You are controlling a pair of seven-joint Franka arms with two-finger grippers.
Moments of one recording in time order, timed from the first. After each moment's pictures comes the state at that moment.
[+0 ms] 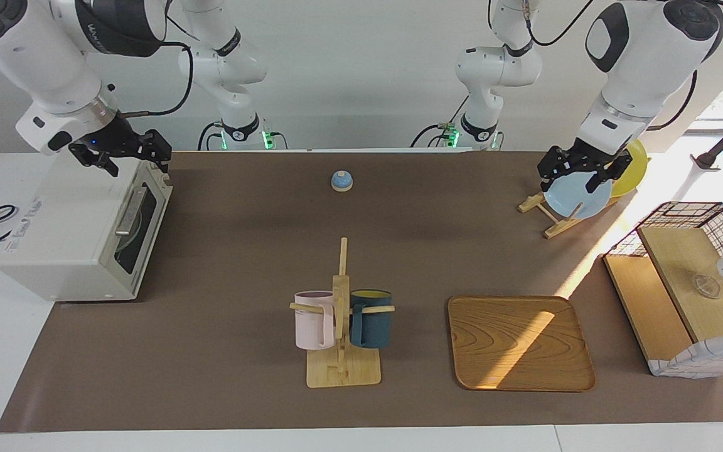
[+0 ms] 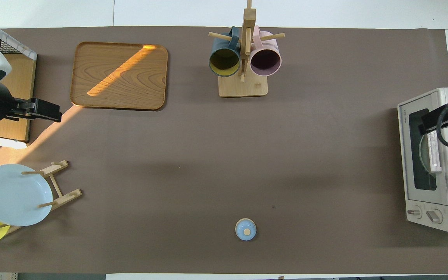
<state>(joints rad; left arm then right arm) -0.15 -0.01 0.03 -1.67 -0.03 1.67 -0.01 -0.02 0.08 -0.05 -1.48 -0.02 1.38 -0.14</state>
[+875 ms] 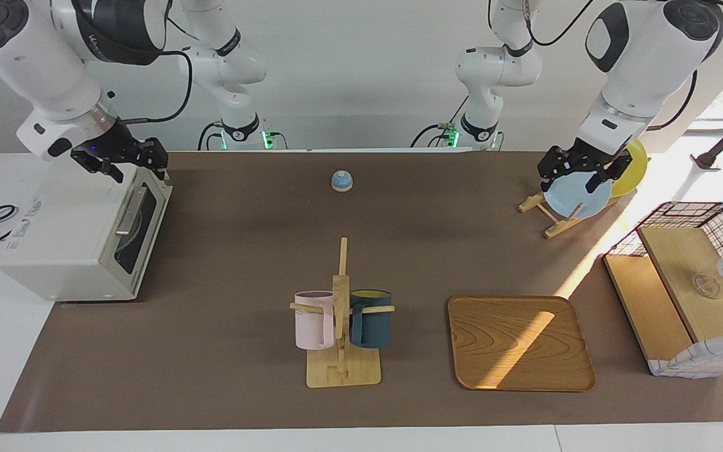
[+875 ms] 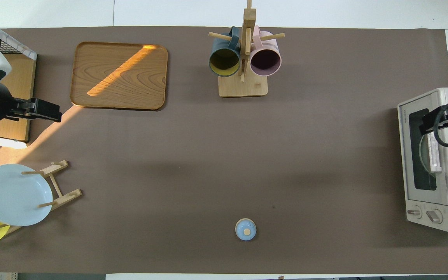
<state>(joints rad) -0.15 -0.01 0.03 -1.67 -0.03 1.67 -0.01 -0.04 0.07 -0.05 -1.53 -0.02 1.43 -0.14</state>
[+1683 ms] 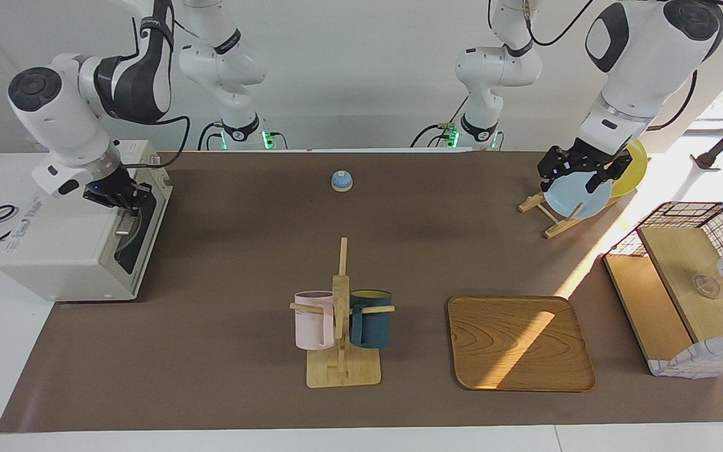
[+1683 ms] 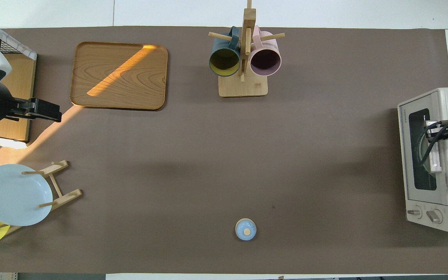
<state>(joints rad) -0.15 -0.01 0.03 -1.67 -0.03 1.67 -0.01 -0.12 0.01 -0.05 -1.91 -0.13 1.82 -0.18</state>
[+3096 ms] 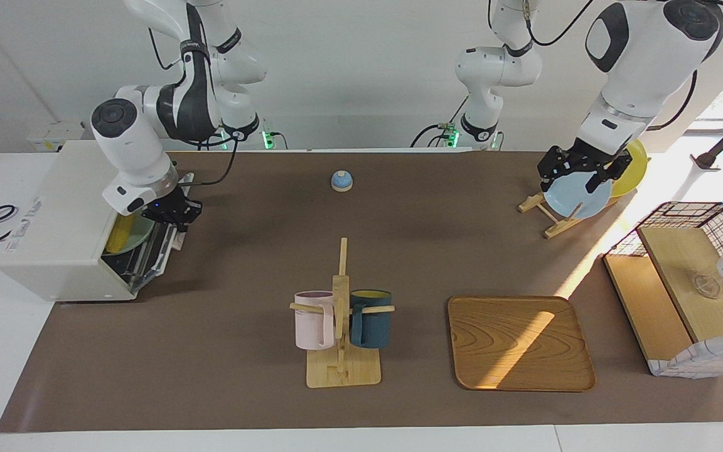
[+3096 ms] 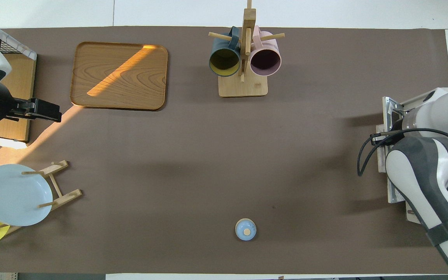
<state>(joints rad) -0.15 -0.01 0.03 -1.67 -0.03 1.67 -0.01 -0.01 0.01 -0.02 -2.14 -0.02 2.09 -0.07</state>
